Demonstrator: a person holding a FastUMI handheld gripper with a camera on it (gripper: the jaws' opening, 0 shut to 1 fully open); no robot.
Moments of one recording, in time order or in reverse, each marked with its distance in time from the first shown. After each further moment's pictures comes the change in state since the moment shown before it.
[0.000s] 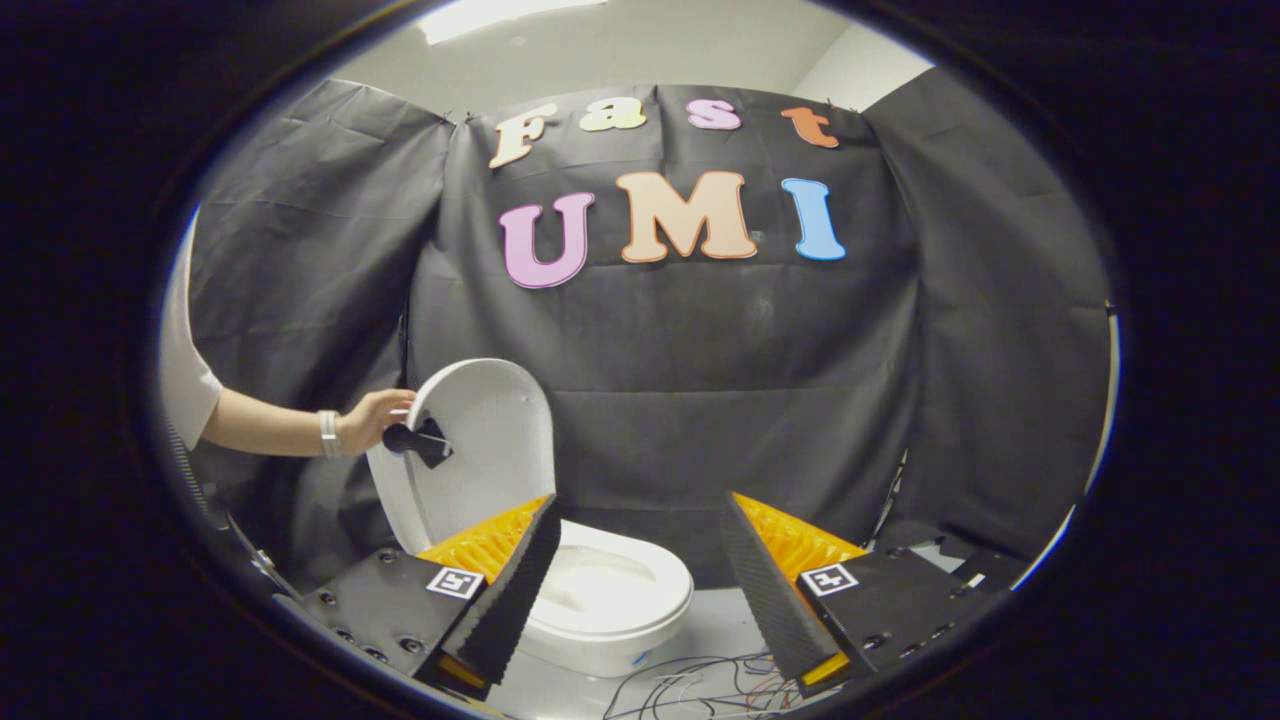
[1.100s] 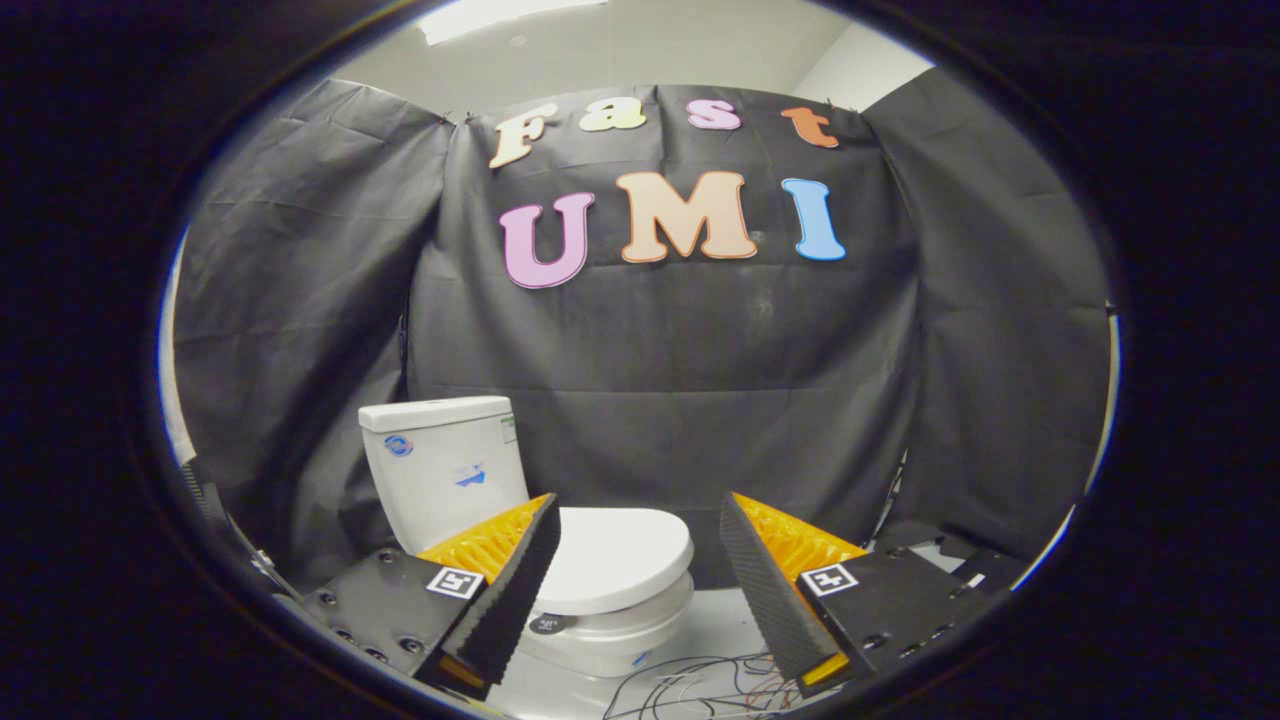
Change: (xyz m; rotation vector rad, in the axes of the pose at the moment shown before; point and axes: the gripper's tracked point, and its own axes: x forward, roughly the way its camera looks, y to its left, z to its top) arm -0.003 0.000 0.002 0.000 0.005 0.001
